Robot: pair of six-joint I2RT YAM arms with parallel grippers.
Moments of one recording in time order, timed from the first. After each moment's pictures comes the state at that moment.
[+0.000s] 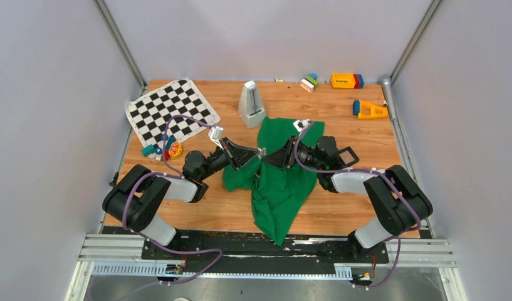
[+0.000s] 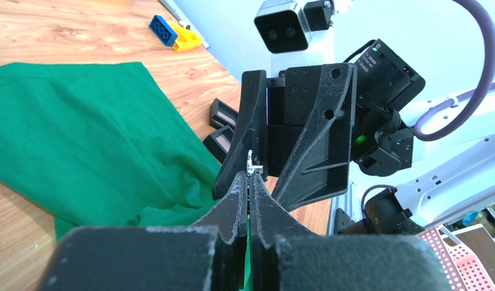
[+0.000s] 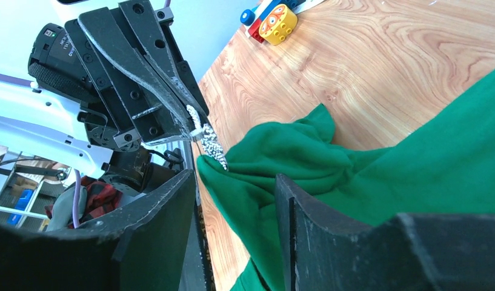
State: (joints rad) left arm -0.52 1.54 0.38 1.37 0.52 -0.77; right arm 0.49 1.54 0.55 0.95 -0.71 0.77
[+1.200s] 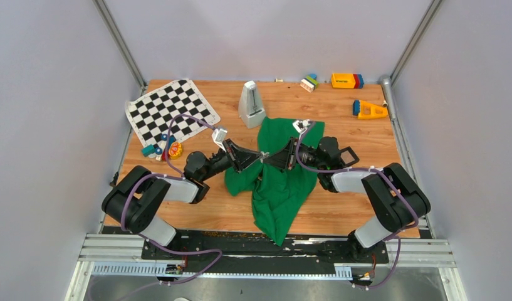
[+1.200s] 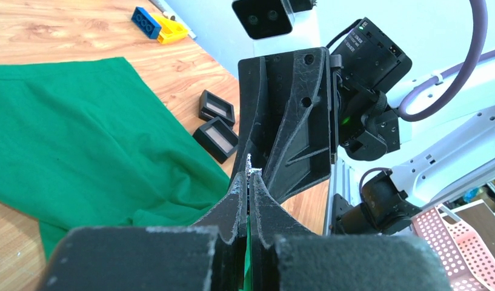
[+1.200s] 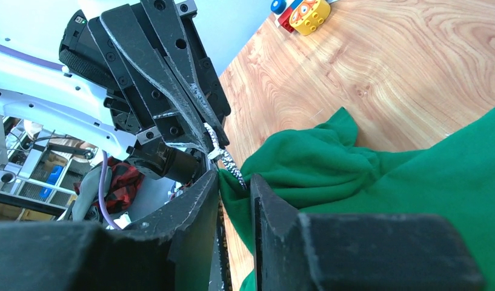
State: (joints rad) left arm -0.55 1.53 0.39 1.36 0.55 -0.74; right arm 0.47 1.57 0.54 1.05 -0.82 0.84
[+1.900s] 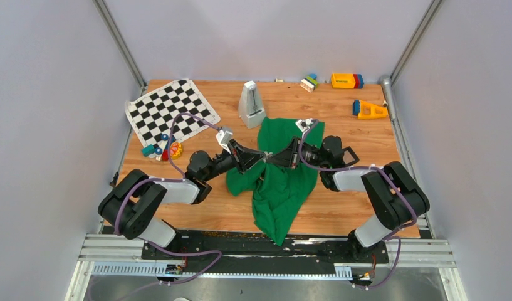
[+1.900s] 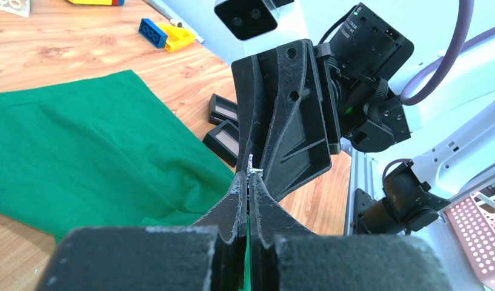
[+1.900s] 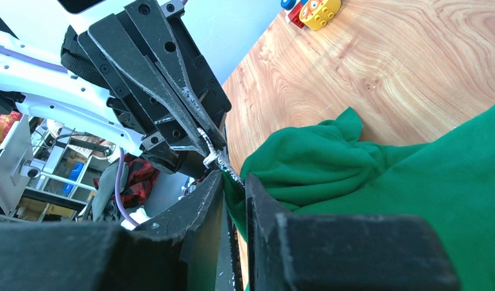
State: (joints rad) left arm -0.61 1.48 0.41 1.28 0.51 -0.60; right arm 0.43 1.59 0.54 1.10 -0.89 0.91
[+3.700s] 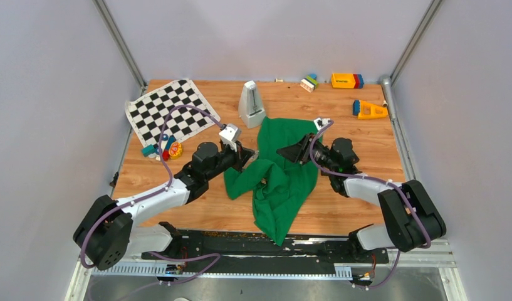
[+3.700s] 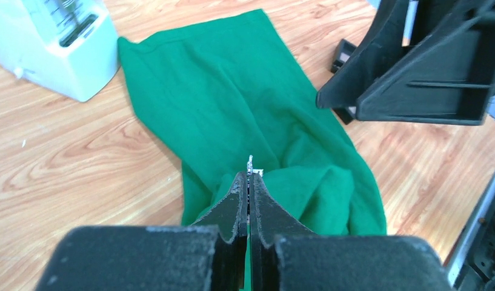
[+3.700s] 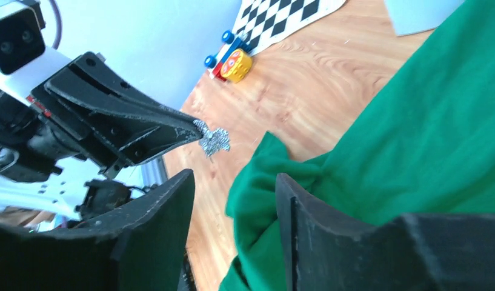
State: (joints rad) left arm -0.68 1.20 0.55 0.47 0.14 -0.26; right arm 0.37 1.41 0.47 0.91 -0.66 0.78
